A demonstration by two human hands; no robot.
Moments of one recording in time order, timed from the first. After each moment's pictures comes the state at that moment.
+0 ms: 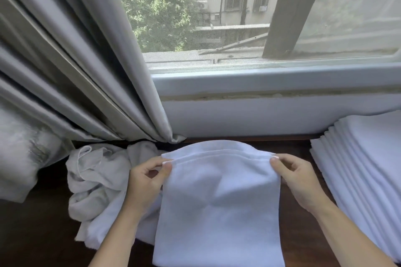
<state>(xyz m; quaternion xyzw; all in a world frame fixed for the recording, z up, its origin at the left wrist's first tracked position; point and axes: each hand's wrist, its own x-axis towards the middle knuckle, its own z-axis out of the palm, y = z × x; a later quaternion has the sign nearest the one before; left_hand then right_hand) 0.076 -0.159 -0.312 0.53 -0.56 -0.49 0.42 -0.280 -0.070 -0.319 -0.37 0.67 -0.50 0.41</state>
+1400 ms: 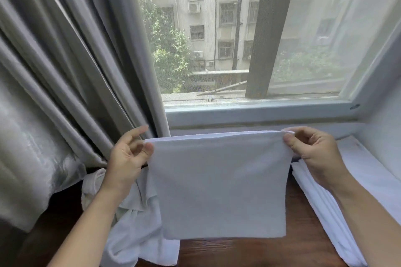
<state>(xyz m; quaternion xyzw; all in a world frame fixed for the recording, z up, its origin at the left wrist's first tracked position) 0.094 -0.161 -0.163 0.42 -0.56 -0.48 0.53 -0.296 -0.050 -0.149 -0.39 0.58 -0.63 0.33</state>
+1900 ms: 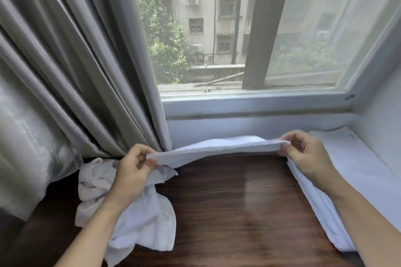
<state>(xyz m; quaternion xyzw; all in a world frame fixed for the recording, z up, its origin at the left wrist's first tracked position) 0.093 -0.127 -0.203 0.46 -0.64 -0.43 0.44 -0.309 -0.033 -0.191 -0.49 0.66 -0.52 0.25</state>
